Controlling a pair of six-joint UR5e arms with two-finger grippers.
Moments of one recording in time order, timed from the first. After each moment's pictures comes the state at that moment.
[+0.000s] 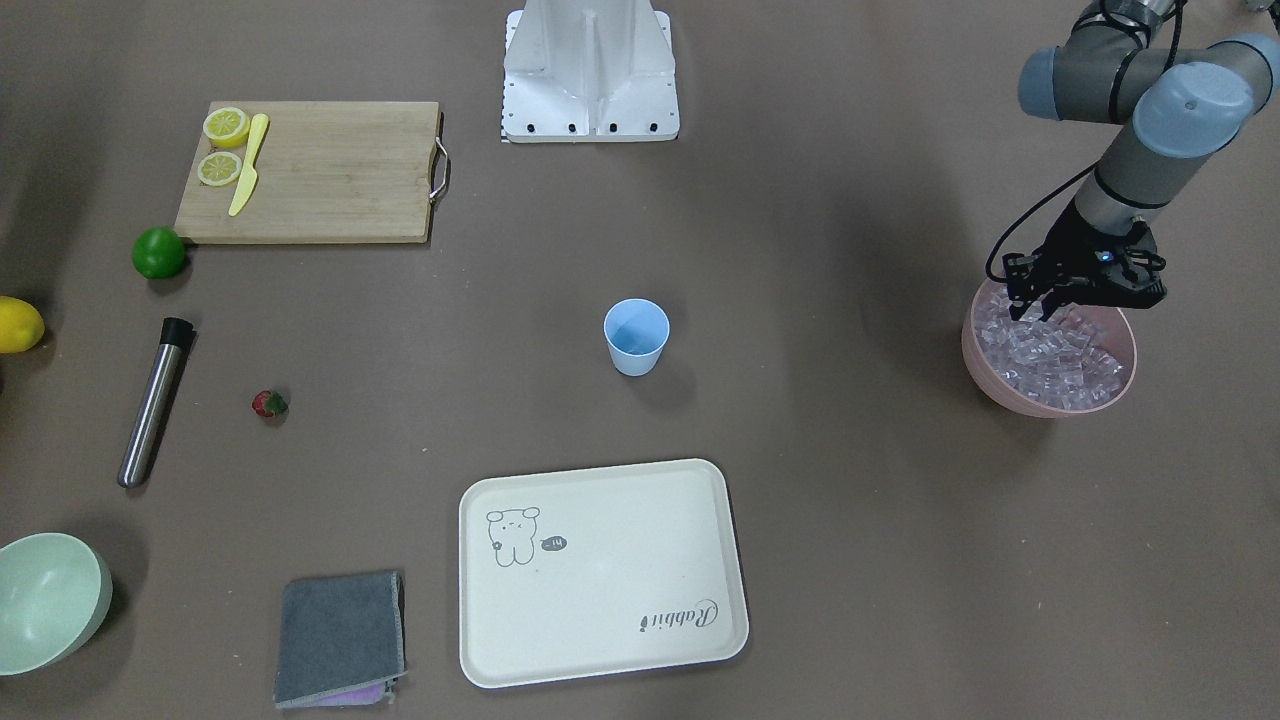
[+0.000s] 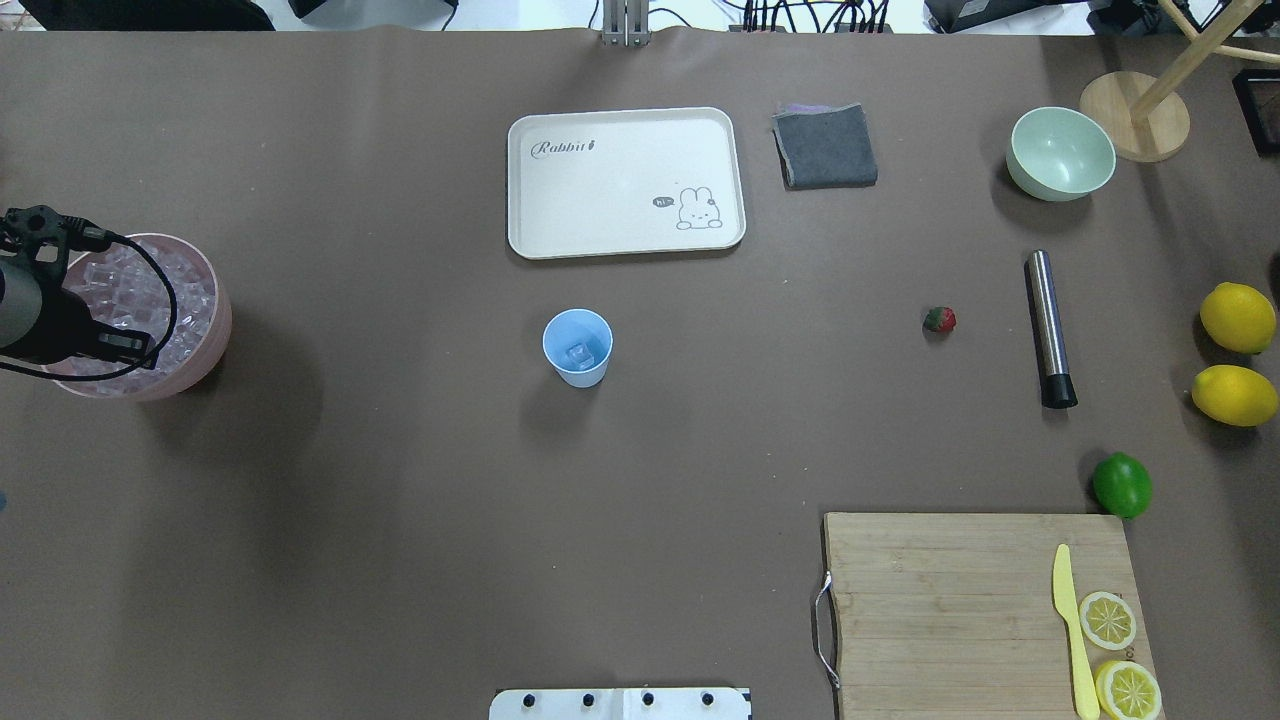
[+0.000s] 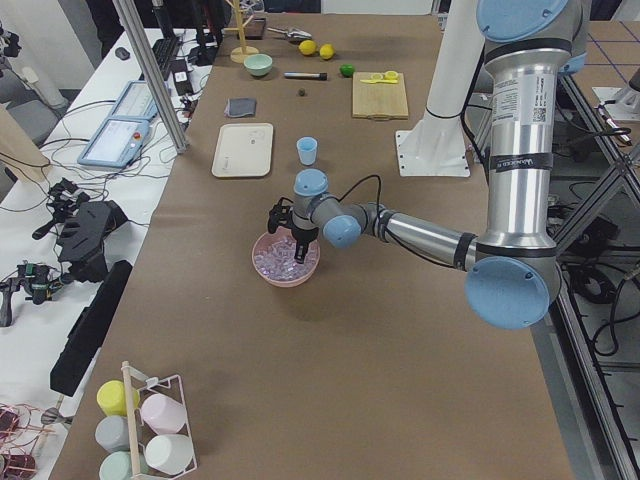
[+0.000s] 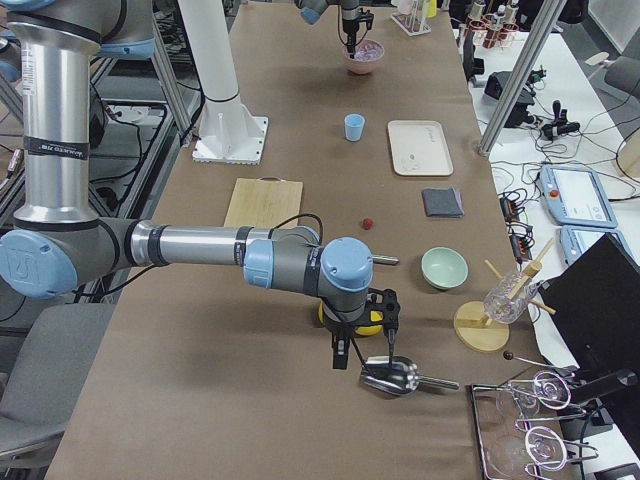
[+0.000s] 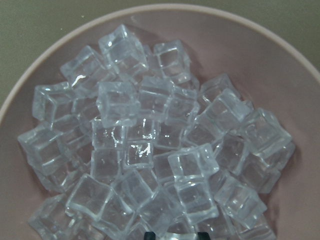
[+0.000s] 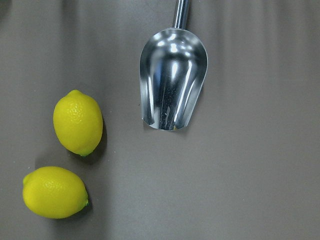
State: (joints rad) left arm -0.90 -1.54 -1.80 -2.03 -2.03 -0.75; right arm 1.68 -1.66 1.70 -1.68 2.30 -0.12
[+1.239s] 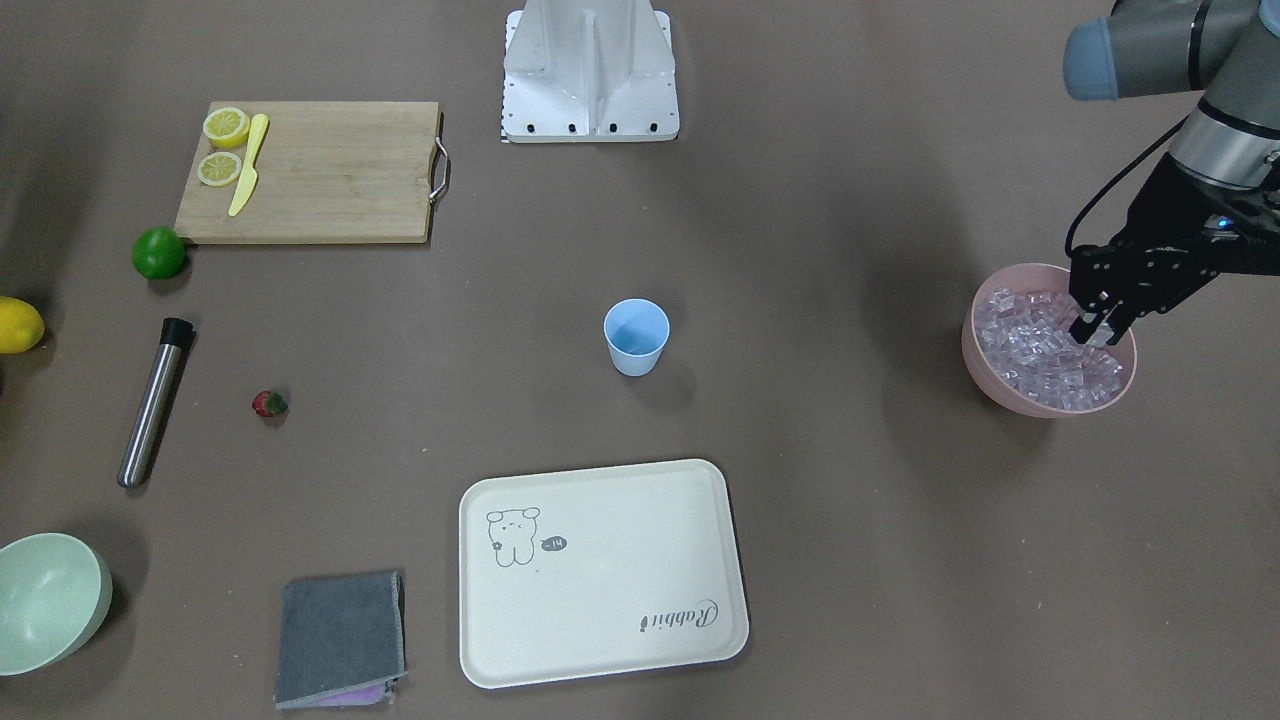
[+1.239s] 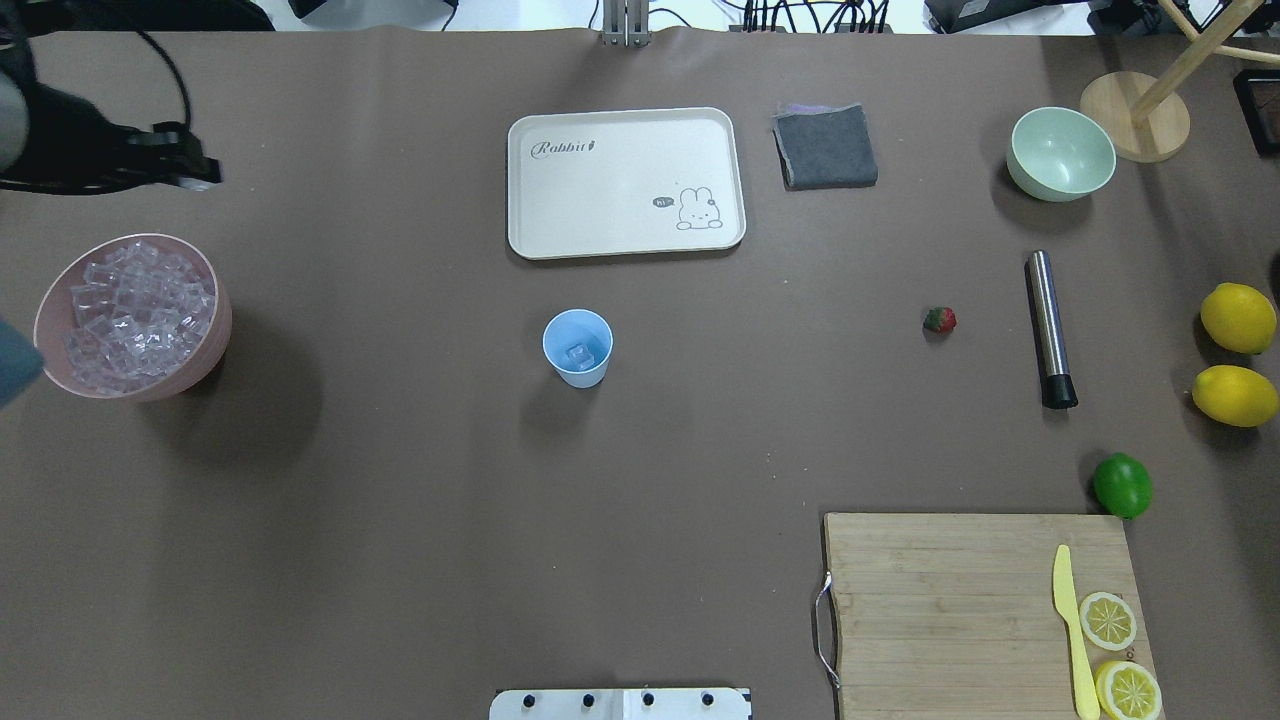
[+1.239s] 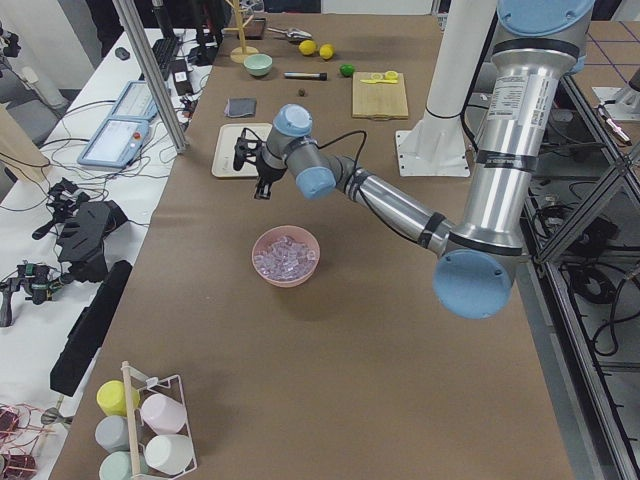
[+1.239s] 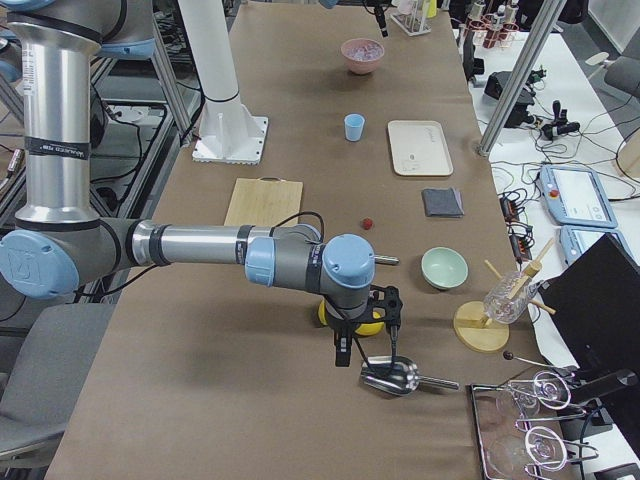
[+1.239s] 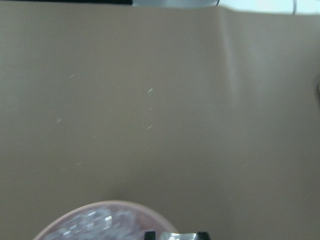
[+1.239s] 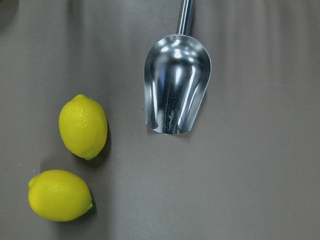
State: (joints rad) left arm -1.00 -1.82 -1.89 -2.06 -2.03 -1.14; right arm 1.68 -1.65 1.70 -1.68 2.30 -0.12
